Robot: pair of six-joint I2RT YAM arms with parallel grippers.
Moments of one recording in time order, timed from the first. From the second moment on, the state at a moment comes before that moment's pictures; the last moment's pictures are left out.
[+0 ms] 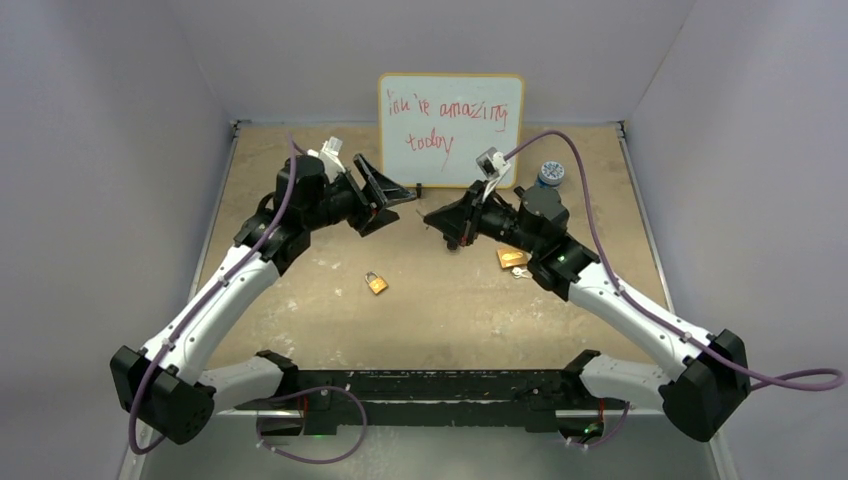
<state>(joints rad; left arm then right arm) -0.47 1.13 1.10 -0.32 0.40 -1.10 0.66 1.12 0.87 0.23 -0.48 0.52</state>
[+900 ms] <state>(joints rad) -0.47 1.24 1.14 -0.44 0.23 -1.33 0.88 1.28 1.09 -0.04 -0.04 0.09</state>
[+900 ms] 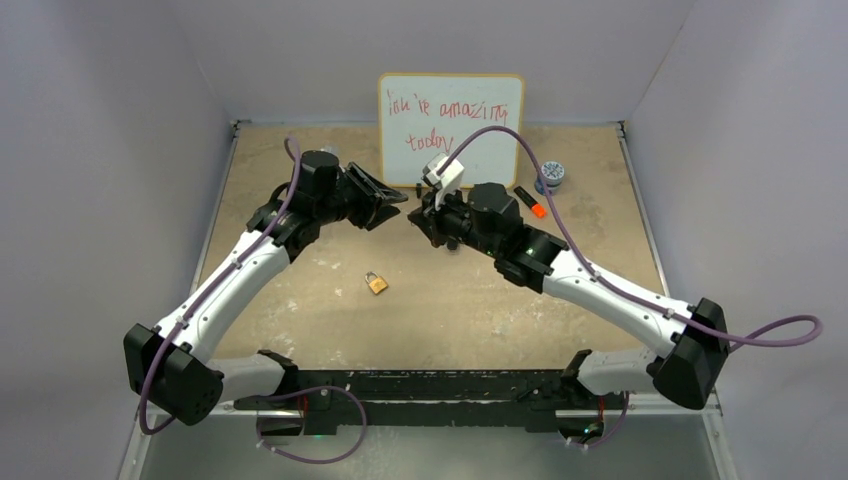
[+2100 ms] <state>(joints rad) -0.47 1.25 1.14 -0.38 0.28 -1.18 0.89 1.34 1.15 -0.09 -0.04 0.19</state>
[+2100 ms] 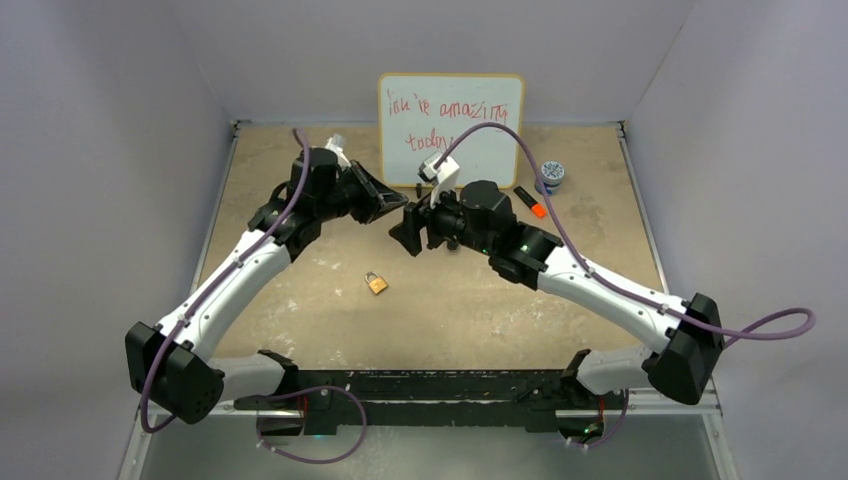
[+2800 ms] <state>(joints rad) -0.47 1.12 1.15 0.01 0.74 -0.56 0.61 1.20 1.01 0.39 -0.67 0.80</state>
